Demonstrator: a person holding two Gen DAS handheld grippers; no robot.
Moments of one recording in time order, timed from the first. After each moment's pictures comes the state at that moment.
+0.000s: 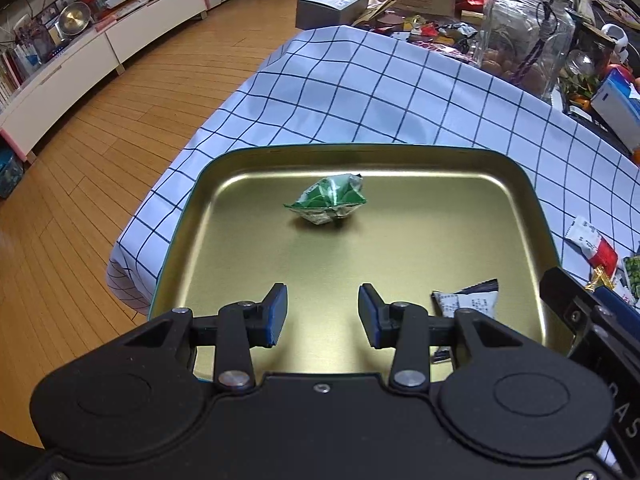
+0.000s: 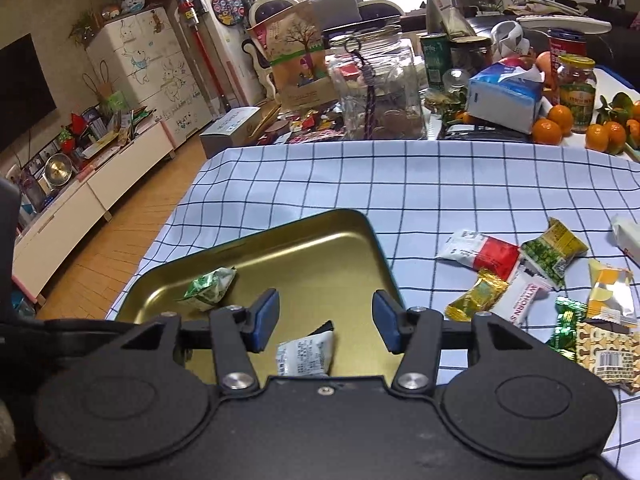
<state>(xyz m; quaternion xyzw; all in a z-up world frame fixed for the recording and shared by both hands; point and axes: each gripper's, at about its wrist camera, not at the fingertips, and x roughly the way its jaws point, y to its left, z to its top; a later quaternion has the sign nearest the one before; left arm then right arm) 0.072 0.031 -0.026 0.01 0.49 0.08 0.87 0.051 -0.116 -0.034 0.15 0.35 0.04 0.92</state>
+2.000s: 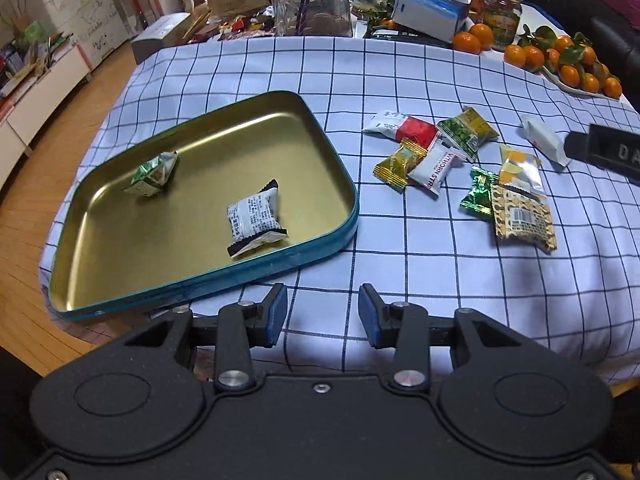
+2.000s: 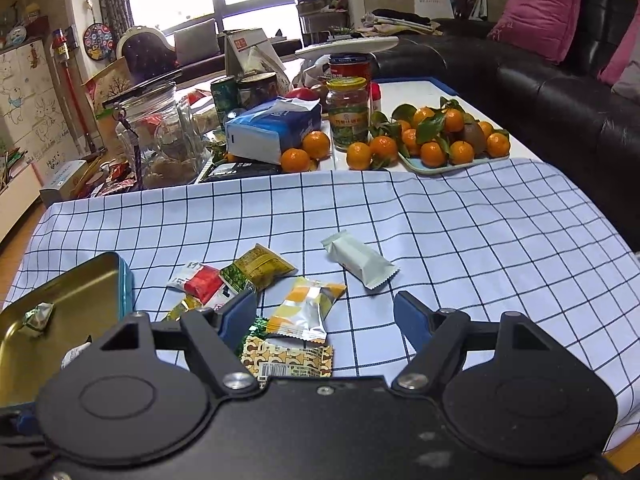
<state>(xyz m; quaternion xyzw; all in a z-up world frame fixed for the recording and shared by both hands) -0.018 -0.087 -0.024 0.11 0.48 -0.08 0.87 -0.020 -0.277 -0.027 0.12 0.33 -0.16 0.92</state>
